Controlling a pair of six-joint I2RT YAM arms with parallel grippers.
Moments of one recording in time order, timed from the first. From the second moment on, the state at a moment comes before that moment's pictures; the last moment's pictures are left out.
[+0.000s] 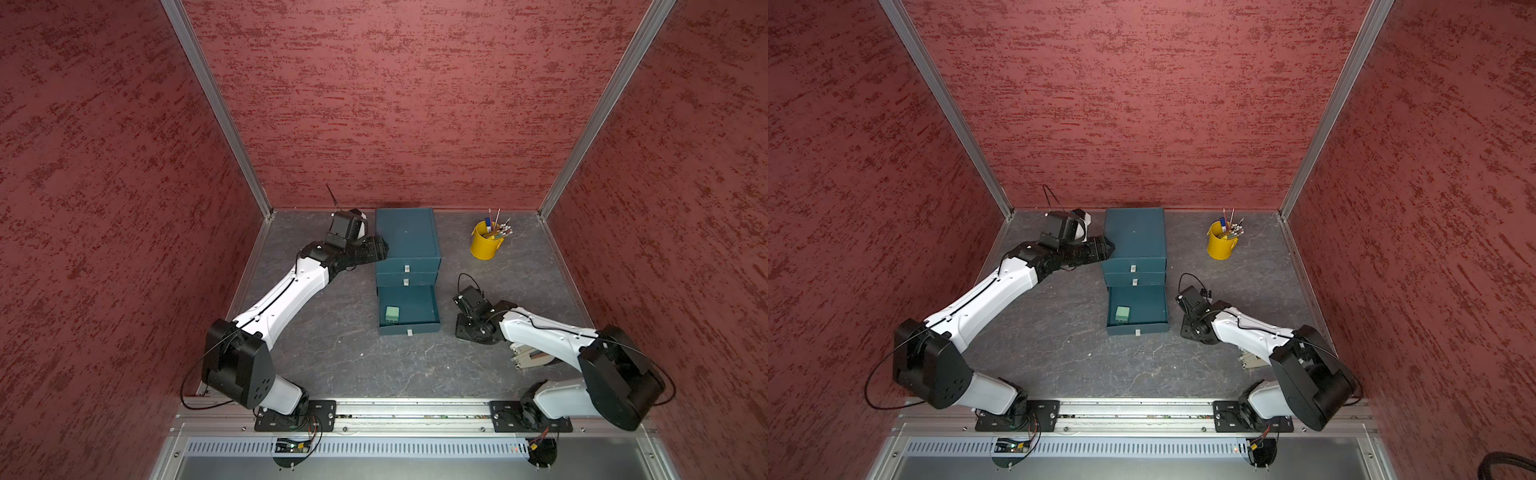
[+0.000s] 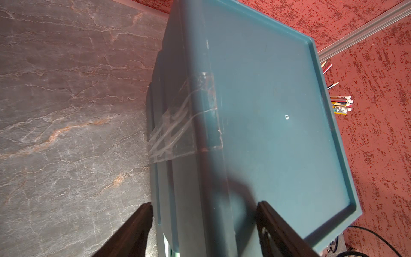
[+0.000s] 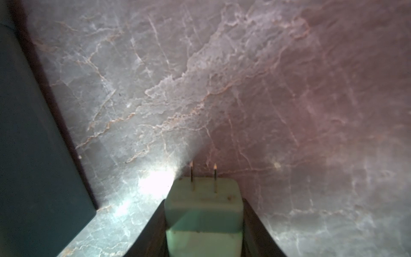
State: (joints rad) left arm -0.41 1.49 1.29 -0.53 0.15 -0.54; right arm 0.61 1.38 0.67 -0.56 0.10 0.82
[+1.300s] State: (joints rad) left arm -0.44 1.49 1.29 -0.52 0.07 -0.50; right arm 0.89 1.58 0.88 -0.22 0.19 0.94
